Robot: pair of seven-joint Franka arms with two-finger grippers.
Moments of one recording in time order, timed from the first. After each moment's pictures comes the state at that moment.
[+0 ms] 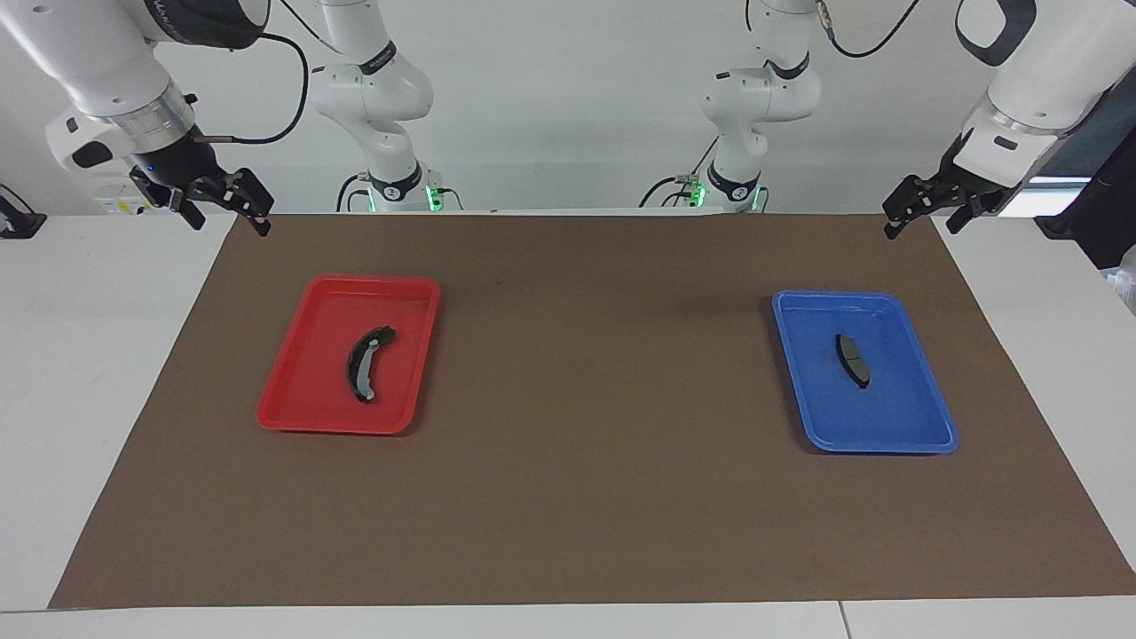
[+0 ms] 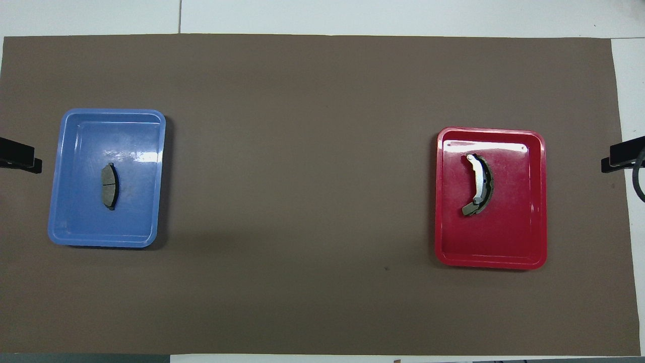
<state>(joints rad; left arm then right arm) -0.03 -0.04 0.05 -1.60 0.02 1.50 0.02 -0.06 -0.06 -0.07 -1.63 0.00 1.50 0.03</state>
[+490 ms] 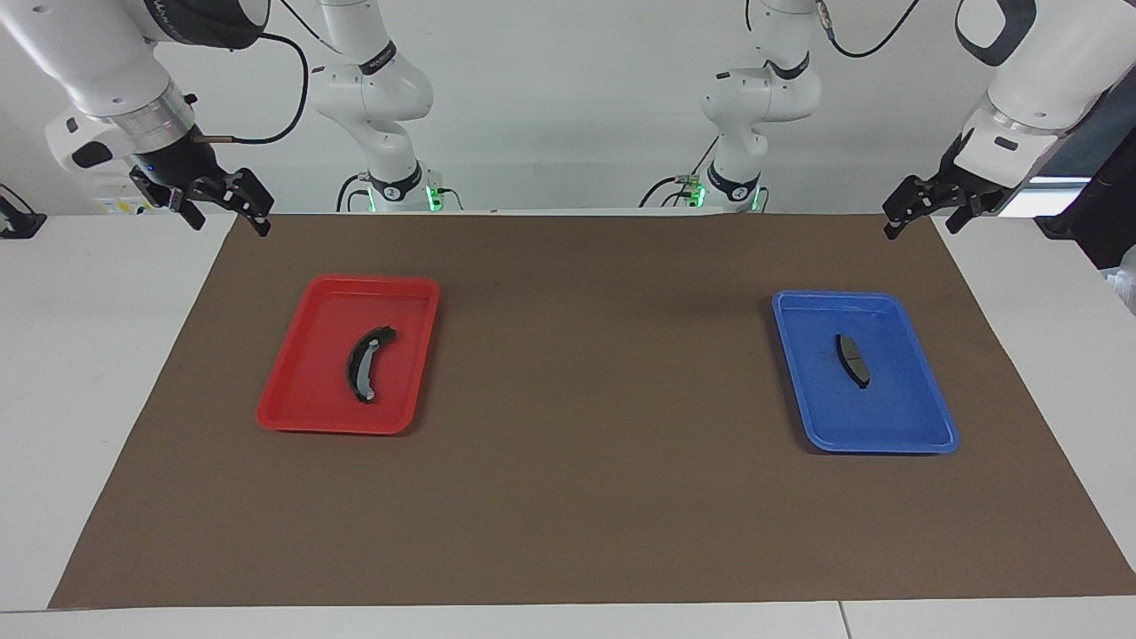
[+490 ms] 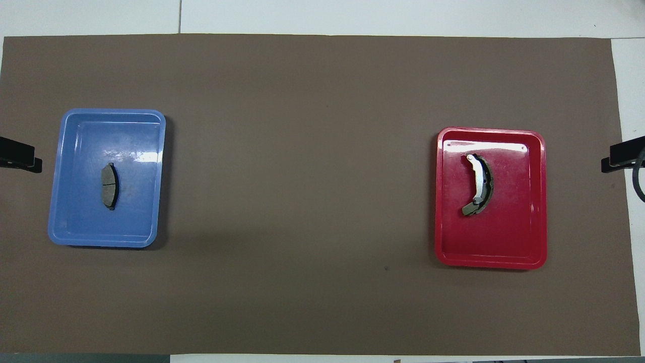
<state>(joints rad) -0.03 -0.04 0.05 -1.60 0.02 1.50 0.01 -0.06 -0.06 -0.07 -1.63 0.00 1.50 0.03</state>
